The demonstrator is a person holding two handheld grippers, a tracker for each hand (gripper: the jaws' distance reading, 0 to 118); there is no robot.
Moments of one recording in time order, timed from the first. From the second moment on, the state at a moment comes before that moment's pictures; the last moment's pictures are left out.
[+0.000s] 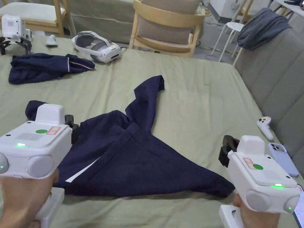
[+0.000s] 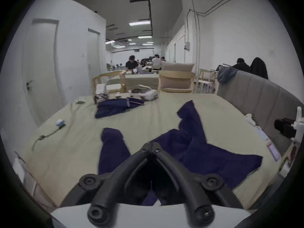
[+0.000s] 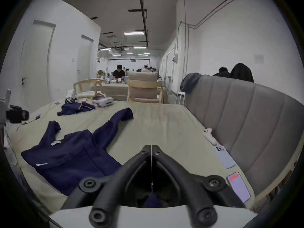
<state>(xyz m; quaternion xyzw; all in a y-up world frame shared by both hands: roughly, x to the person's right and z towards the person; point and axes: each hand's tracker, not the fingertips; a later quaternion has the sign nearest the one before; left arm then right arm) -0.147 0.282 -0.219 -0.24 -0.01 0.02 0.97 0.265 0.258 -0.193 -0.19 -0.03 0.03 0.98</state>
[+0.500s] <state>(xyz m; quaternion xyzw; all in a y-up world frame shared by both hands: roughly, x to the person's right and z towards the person) -0.146 0.238 -0.251 -0.30 -0.03 0.02 0.95 0.383 0.149 -0.225 -0.44 -0.07 -0.22 0.87</state>
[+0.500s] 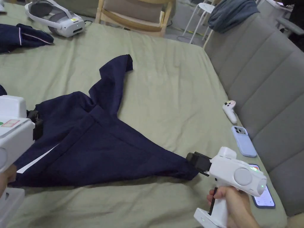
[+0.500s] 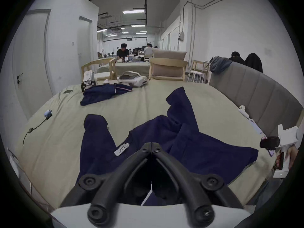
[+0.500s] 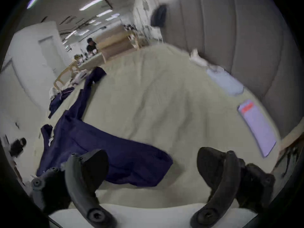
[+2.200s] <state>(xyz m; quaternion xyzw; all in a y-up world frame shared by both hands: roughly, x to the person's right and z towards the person) -0.124 0.143 -0.565 -0.50 -0.24 -0.01 0.84 0.389 0.133 -0.253 -0.41 -0.04 -0.23 0.88</state>
